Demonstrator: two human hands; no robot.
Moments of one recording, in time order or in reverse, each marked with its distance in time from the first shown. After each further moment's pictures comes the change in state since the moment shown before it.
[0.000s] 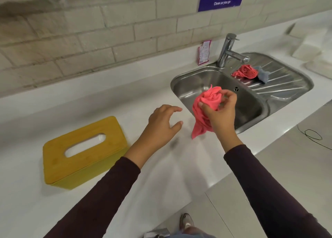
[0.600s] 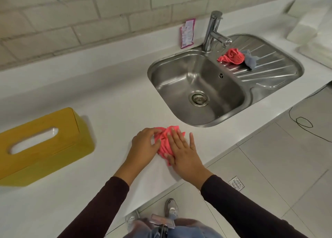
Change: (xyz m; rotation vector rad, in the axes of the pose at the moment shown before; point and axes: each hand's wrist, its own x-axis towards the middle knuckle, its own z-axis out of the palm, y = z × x) left_hand -0.020 -0.008 0.119 -0.038 -0.067 -0.245; right_hand -0.077 0.132 -0.066 -1.008 -0.797 -0.359
